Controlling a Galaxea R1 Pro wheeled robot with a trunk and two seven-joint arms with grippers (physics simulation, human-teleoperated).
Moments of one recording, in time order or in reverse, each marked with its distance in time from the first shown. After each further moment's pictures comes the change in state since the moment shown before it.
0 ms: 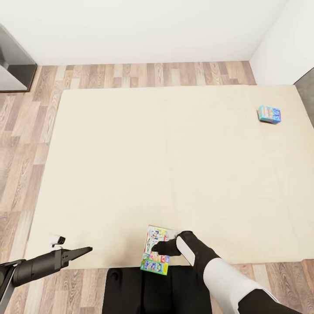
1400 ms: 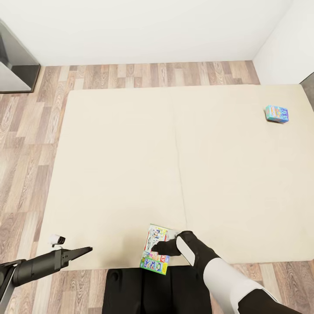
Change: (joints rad) left arm 0.000 0.000 0.000 0.000 0.001 0.000 0.000; right arm 0.000 0.000 0.000 0.000 0.000 0.000 0.001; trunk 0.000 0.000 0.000
